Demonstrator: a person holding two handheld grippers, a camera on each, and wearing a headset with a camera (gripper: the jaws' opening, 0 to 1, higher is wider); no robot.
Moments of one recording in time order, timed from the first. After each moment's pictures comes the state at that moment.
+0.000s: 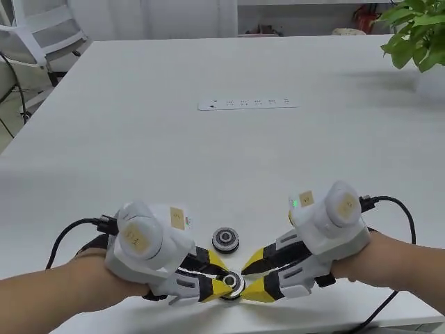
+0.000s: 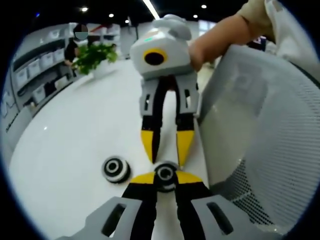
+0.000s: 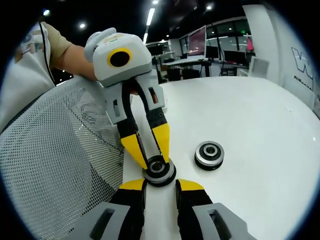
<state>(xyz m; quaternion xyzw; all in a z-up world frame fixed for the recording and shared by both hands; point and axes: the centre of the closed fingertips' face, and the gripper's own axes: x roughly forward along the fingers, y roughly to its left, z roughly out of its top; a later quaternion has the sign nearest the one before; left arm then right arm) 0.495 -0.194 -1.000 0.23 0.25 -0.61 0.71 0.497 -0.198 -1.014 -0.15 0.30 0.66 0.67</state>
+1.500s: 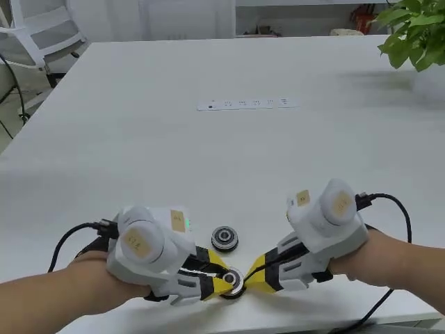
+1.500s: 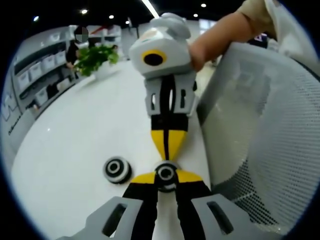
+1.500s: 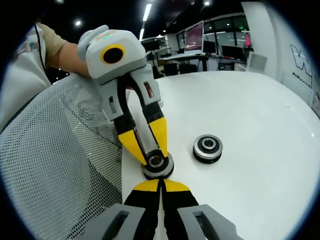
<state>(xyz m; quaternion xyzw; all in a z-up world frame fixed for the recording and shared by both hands) 0.498 -0.196 -1.002 0.24 0.25 -0.60 0.72 0.496 -0.205 -1.018 -0.16 0.32 0.65 0.67</state>
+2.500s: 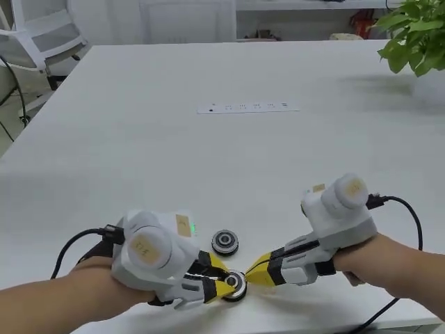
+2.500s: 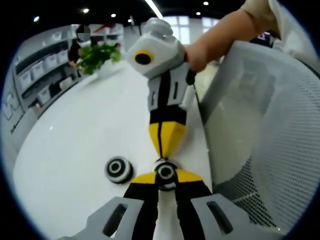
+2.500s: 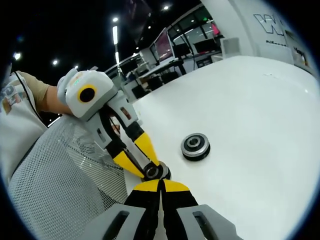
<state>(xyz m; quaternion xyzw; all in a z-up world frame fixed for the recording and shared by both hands) 0.500 -0.196 -1.003 0.25 0.25 -0.59 0.73 0.507 -0.205 -1.005 -0.01 0.37 0.61 0.70</state>
